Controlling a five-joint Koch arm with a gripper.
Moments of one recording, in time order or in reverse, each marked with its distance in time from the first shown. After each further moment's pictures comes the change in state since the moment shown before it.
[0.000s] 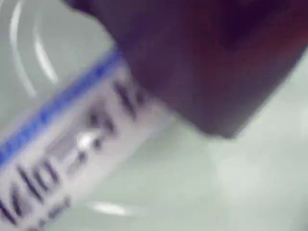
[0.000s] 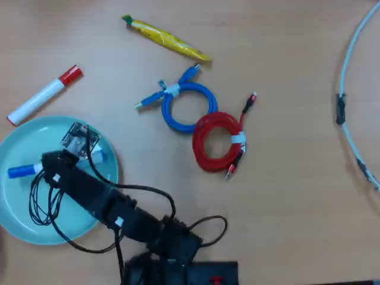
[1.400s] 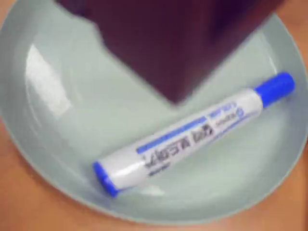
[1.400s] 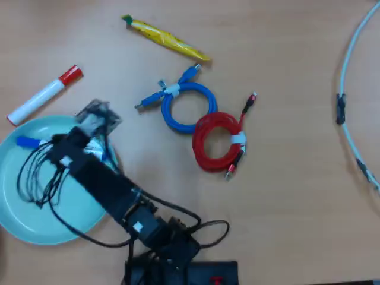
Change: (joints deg) arm 14.9 10.5 -27.5 49.2 -6.7
